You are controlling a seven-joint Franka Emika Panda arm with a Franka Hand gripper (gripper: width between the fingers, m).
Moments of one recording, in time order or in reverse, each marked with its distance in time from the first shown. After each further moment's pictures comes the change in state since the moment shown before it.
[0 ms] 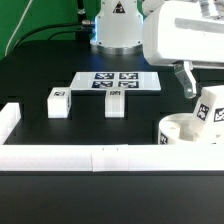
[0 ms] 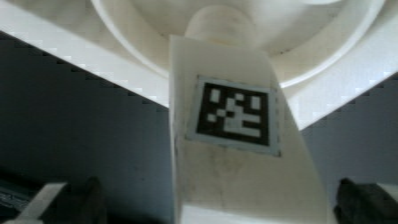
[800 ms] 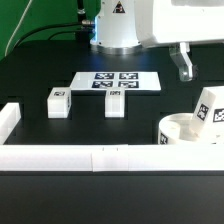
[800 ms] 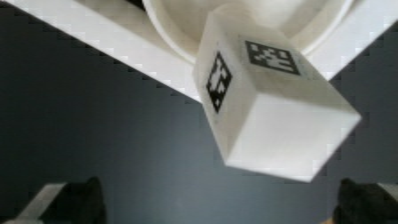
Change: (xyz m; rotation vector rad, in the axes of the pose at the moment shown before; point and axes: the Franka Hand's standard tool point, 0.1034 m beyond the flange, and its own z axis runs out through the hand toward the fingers) arm 0.026 0.033 -0.026 0.195 -0.255 -0.025
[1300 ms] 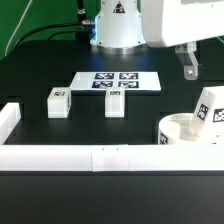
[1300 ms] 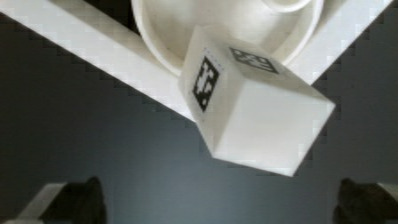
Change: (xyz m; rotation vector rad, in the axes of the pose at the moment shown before) arm 0.002 -0.009 0.002 0.041 -0.091 -0.021
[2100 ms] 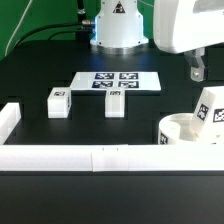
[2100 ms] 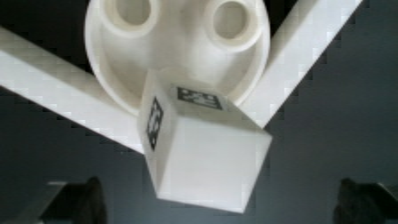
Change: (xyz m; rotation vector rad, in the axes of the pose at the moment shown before) arm -0.006 -0.021 0.006 0.031 -0.132 0.050
